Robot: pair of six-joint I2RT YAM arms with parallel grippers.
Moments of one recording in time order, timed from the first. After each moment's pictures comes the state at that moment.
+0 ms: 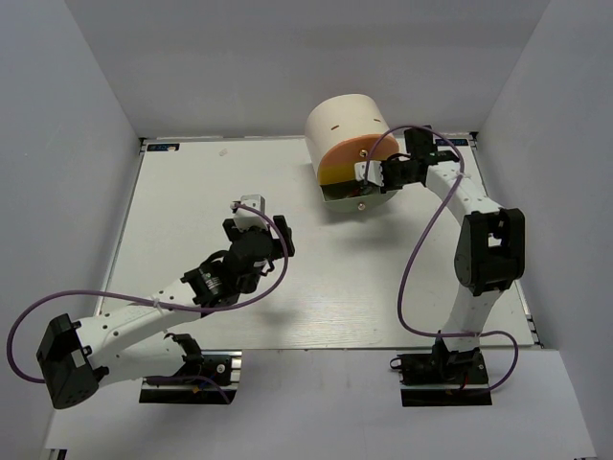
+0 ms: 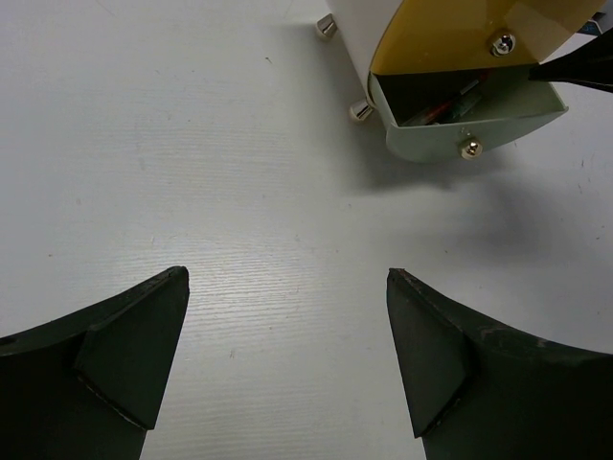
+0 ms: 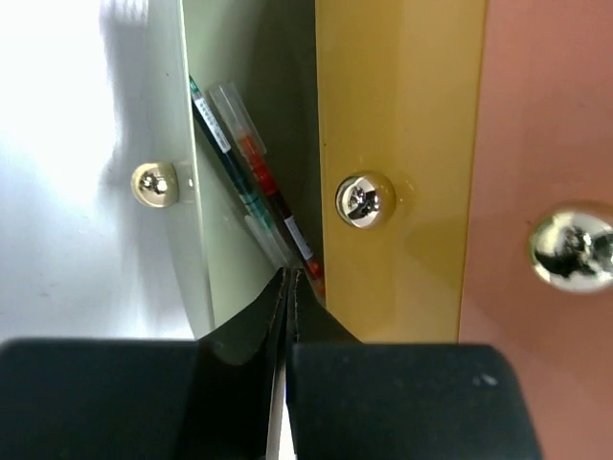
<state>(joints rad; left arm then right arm) -0.96 1.03 0.74 -0.10 -0.74 -0.53 0.19 1.86 1.53 -0.61 -0.63 -1.58</state>
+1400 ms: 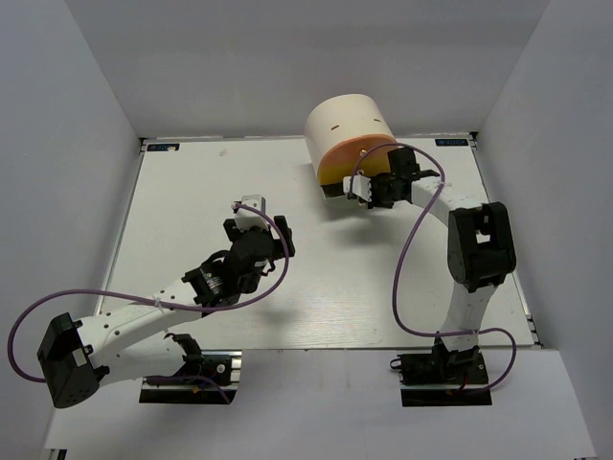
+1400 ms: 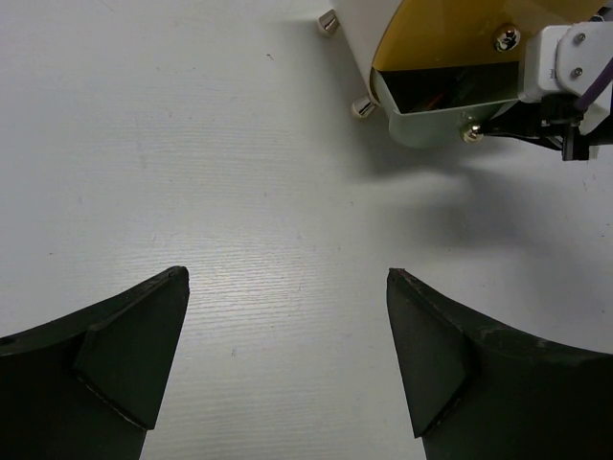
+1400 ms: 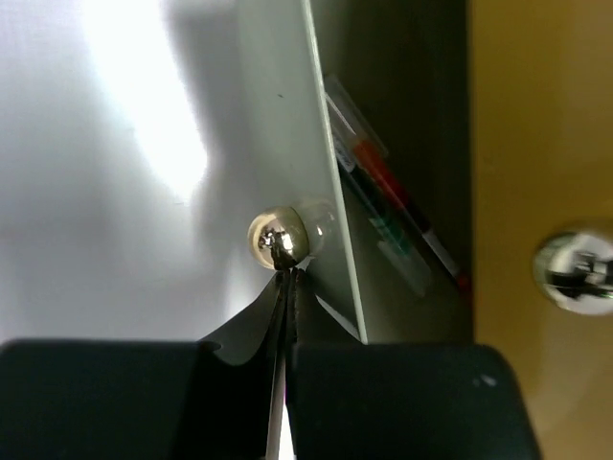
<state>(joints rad) -0.96 1.04 0.74 -0.10 -0.74 -0.53 0.26 1.91 1.36 -0.45 -0.51 -1.38</state>
